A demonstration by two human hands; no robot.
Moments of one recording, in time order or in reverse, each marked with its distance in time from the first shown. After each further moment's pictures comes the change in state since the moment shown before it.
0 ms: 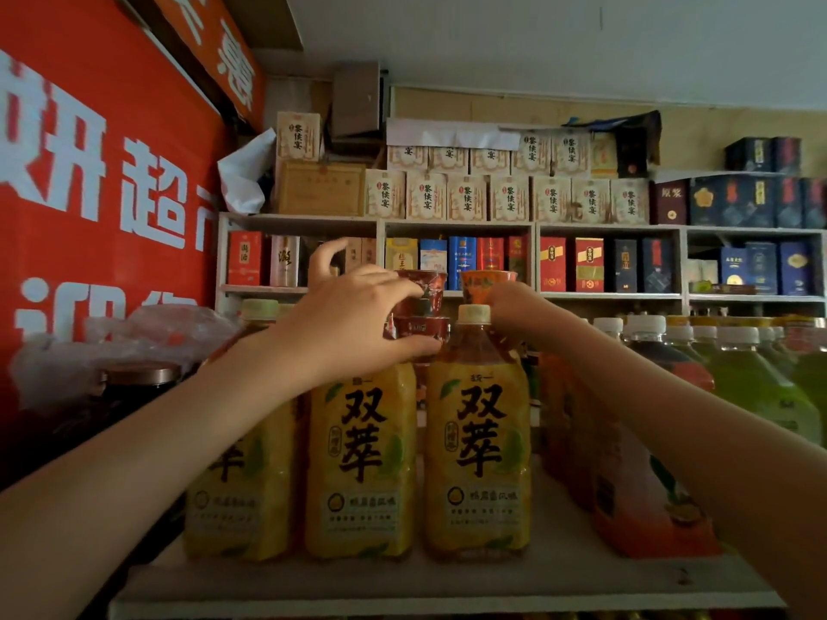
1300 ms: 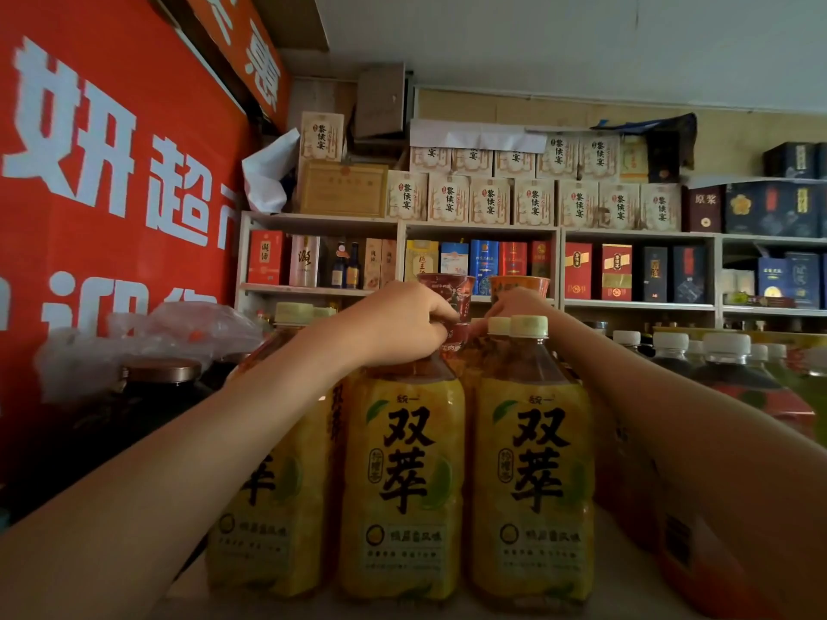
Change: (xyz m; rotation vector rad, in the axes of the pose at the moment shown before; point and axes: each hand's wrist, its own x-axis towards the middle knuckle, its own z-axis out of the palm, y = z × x) left_hand 0.030 -0.020 0.023 -0.493 -0.240 -0.194; right_hand 0.090 0.010 0.029 -0.183 -0.032 0.082
